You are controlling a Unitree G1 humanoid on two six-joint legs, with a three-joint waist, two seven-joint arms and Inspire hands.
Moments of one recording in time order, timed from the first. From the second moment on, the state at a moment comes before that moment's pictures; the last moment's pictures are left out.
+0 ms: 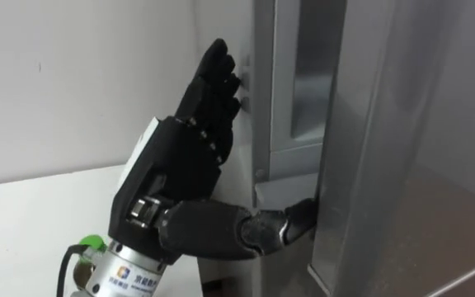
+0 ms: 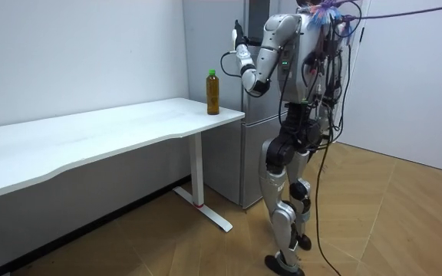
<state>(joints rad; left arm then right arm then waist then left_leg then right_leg) -0.18 0.24 -0.22 -0.45 -0.51 -0.05 -0.10 0.06 -0.26 0.05 1.33 0.55 -0.09 0.22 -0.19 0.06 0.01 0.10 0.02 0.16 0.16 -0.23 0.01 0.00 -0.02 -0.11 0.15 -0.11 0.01</state>
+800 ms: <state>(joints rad) -0.18 0.24 -0.24 -0.45 -0.49 -0.07 -0.12 0.05 -0.26 0.07 1.33 0.58 -0.10 0.22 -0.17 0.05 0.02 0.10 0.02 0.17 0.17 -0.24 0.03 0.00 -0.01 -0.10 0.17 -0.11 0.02</state>
